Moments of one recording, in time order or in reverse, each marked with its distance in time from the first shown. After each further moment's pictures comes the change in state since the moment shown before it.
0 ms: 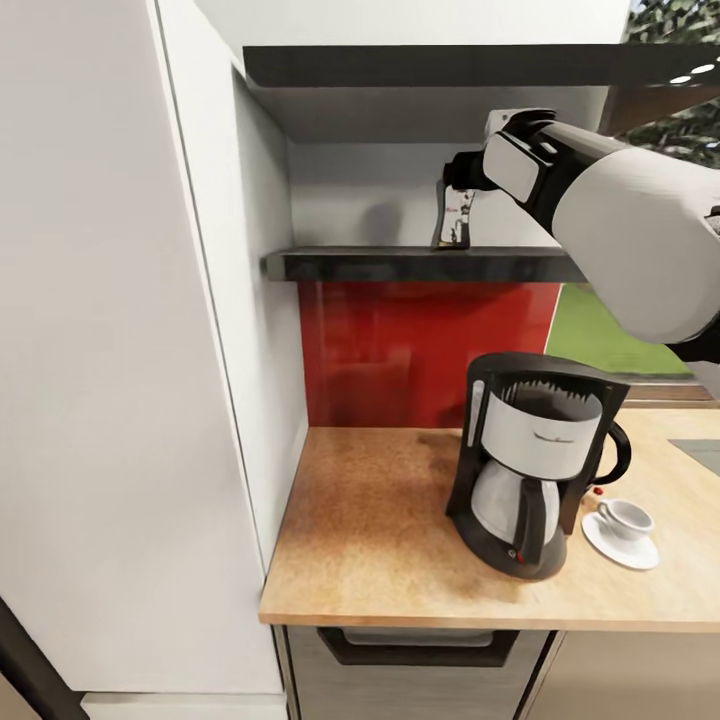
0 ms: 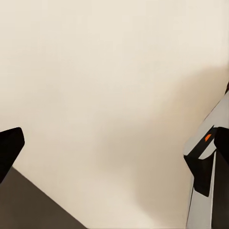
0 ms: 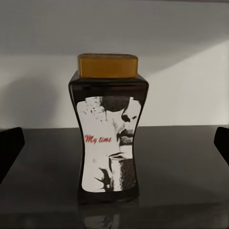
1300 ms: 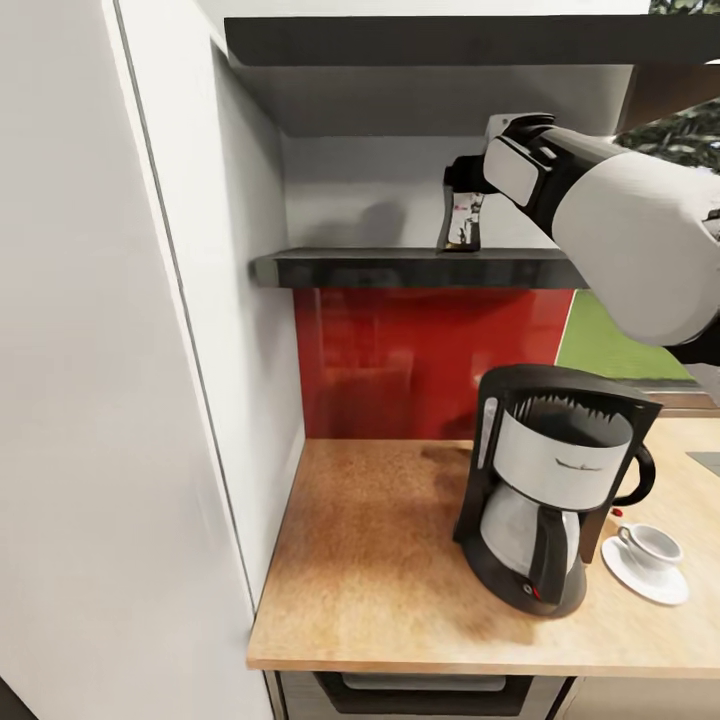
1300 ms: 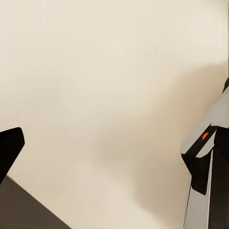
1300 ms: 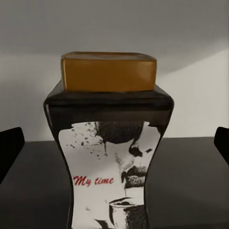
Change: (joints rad) left arm 0.000 -0.007 0.000 0.000 0.000 0.000 0.000; right arm 0.007 -0.003 0.000 0.000 0.007 0.000 0.000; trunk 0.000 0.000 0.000
